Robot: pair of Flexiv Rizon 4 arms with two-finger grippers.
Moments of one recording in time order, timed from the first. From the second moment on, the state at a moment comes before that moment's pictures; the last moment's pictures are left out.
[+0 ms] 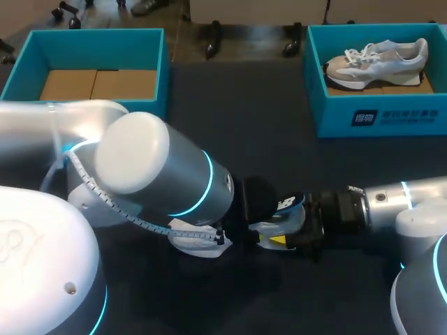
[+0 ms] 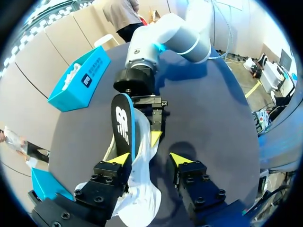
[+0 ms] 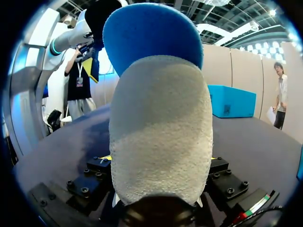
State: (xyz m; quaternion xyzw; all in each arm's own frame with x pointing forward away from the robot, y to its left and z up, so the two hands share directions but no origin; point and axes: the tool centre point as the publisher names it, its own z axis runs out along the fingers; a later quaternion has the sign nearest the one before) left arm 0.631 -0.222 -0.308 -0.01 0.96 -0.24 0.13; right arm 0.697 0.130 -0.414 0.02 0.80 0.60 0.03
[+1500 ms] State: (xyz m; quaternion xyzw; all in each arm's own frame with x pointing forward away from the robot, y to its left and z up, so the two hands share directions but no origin) left arm 0.640 -0.224 -0.315 -0.03 0.95 -0.24 0.19; right arm 0.697 0.130 -0.414 0.02 0.80 0.60 0.03
